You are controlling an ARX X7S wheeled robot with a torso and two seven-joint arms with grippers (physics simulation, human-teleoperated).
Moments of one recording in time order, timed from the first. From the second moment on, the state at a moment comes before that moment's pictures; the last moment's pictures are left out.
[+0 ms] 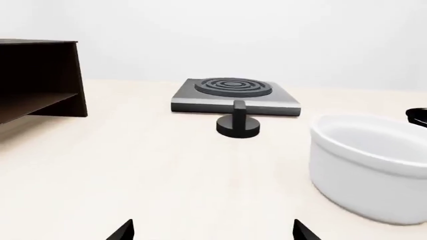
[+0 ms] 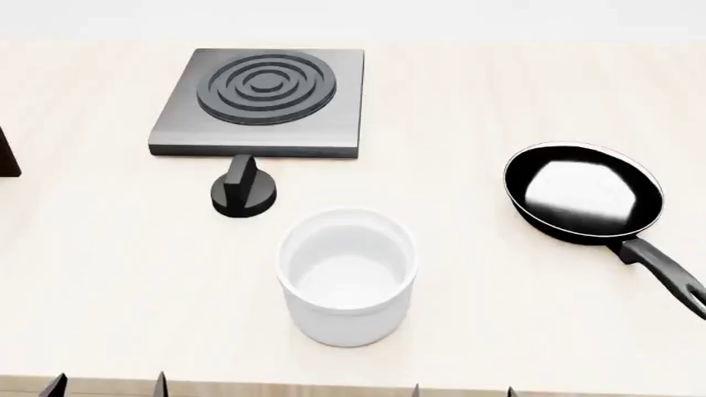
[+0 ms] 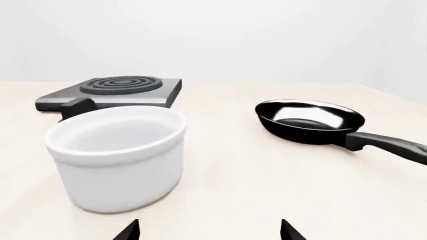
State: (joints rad) left arm 0.00 -0.04 0.04 0.01 -0.08 0.00 -0.07; right arm -0.01 0.05 -0.06 -0.01 0.04 0.00 0.07
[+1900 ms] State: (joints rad) left arm 0.44 -0.07 -0.43 0.73 -0.17 0.09 -0.94; right arm -0.09 0.17 -0.12 -0.90 0.11 0.31 0.27
